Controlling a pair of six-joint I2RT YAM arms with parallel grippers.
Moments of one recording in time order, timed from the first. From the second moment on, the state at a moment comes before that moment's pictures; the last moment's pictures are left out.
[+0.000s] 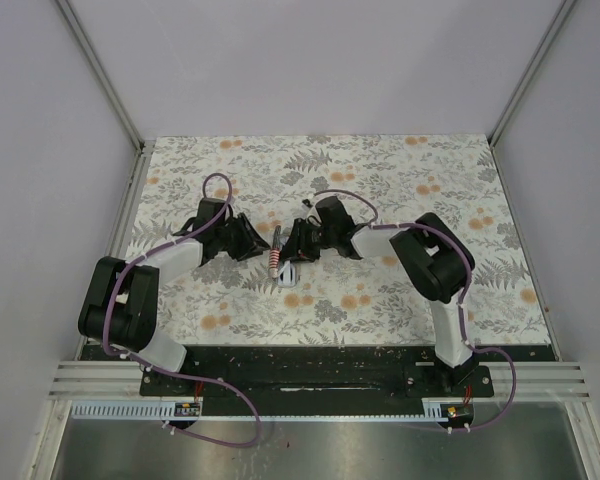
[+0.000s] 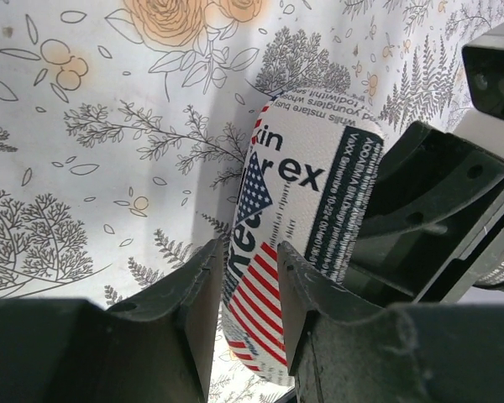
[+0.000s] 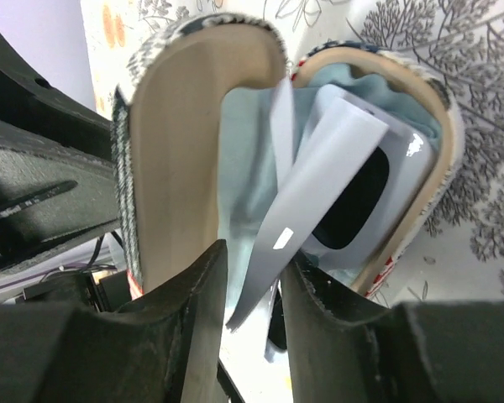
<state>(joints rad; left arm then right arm) -0.25 1.54 0.77 -0.07 0.39 -0.76 0.65 2.09 1.16 0.29 -0.59 0.87</state>
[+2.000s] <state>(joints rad) -0.32 1.55 0.85 -0.02 0.44 -0.74 0.62 1.98 1.06 0.11 -0.41 0.89</state>
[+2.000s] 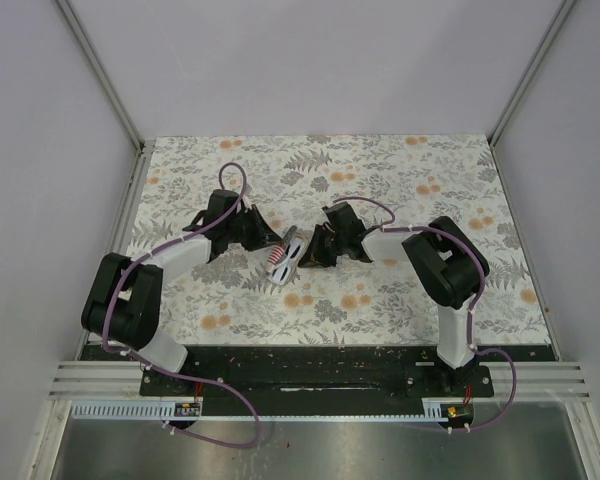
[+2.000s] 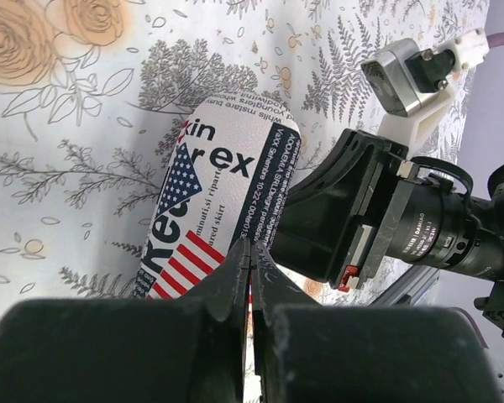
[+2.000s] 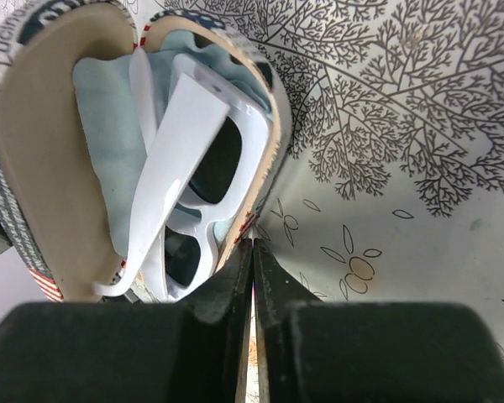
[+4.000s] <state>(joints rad) -0.46 0.45 0.42 -0.32 -0.01 -0.59 0.61 0.47 0.53 -0.35 0.17 0.67</state>
